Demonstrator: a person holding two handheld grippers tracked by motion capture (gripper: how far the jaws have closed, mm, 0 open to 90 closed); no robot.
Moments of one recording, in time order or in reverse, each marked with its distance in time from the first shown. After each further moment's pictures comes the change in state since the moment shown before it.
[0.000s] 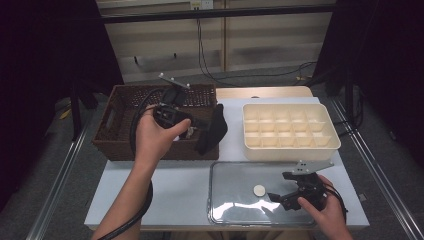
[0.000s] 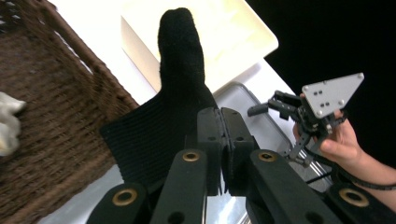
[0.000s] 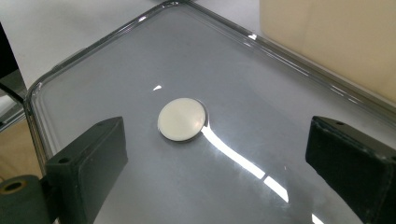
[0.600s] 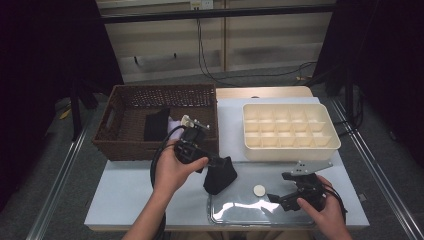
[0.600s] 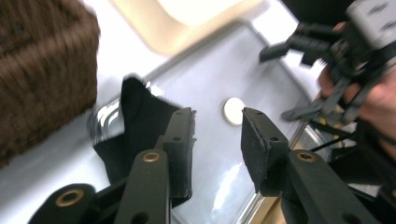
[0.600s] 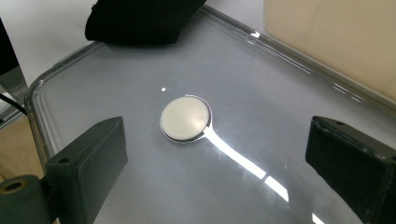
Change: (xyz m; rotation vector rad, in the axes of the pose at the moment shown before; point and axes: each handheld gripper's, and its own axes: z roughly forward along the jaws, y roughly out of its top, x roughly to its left) left arm 0.008 -0.069 0.077 0.137 -0.037 0.017; right arm 0.002 0.000 0.001 0.006 -0.001 -0.008
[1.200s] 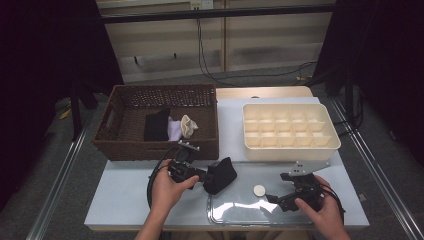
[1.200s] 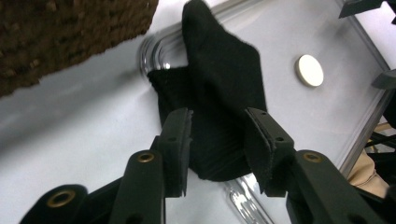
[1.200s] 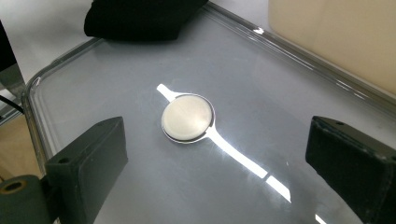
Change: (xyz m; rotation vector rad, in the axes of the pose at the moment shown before) left arm 0.042 -0.056 0.030 0.009 0.089 -0.061; right arm 0.002 0.000 0.004 0.013 0.003 -0.005
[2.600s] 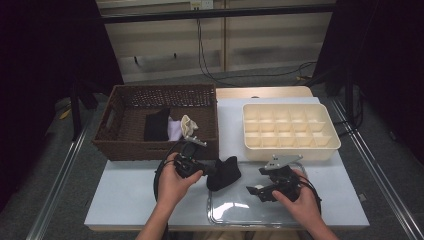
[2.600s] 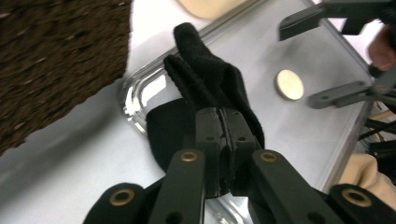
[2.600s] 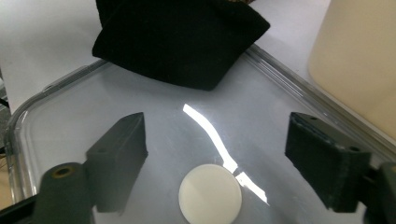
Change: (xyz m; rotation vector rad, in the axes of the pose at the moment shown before) left arm -0.017 0.024 -0.003 -0.022 -0.026 0.122; right arm 0.018 0.036 0.041 0.021 0.008 -0.078
